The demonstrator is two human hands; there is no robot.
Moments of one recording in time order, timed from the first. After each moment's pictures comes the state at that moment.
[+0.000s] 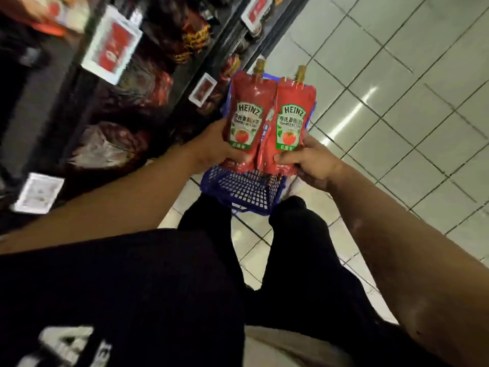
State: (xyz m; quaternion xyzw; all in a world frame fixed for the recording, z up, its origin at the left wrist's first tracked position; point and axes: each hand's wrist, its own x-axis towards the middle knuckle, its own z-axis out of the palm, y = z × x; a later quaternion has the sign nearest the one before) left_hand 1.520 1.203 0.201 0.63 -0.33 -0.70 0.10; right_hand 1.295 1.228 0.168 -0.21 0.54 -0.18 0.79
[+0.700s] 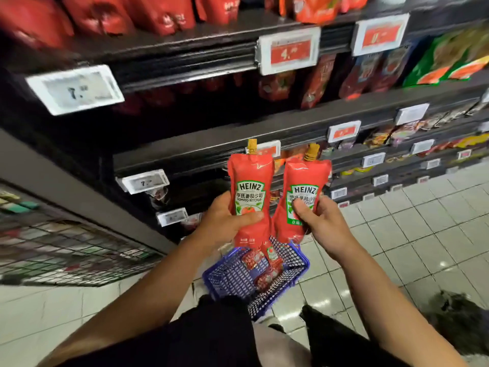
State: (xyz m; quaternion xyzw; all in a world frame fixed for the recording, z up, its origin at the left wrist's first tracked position) left_hand 1.576 1.279 0.499 0.63 -0.25 -0.50 0.54; right_hand 1.383 1.163 0.499 -0.58 0.40 -0.24 0.66
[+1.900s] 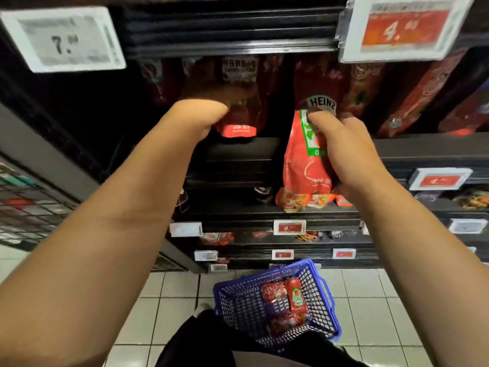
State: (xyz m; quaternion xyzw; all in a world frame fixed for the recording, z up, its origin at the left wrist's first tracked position) left_hand 1.751 1.153 0.574 0.75 -0.25 -0.17 0.58; right_hand 1.551 1.043 0.552 -0.61 0.34 -0.24 0.67
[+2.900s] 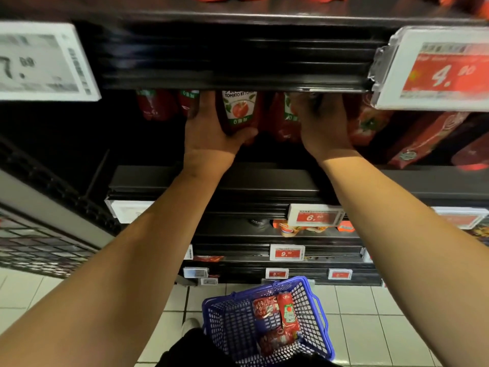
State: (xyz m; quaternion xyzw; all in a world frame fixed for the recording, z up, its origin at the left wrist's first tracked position) left_hand 1.757 1.144 0.524 0.82 -0.31 0.08 0.47; right_hand 1.647 0.997 0.555 -0.80 0.27 -0.32 0.43
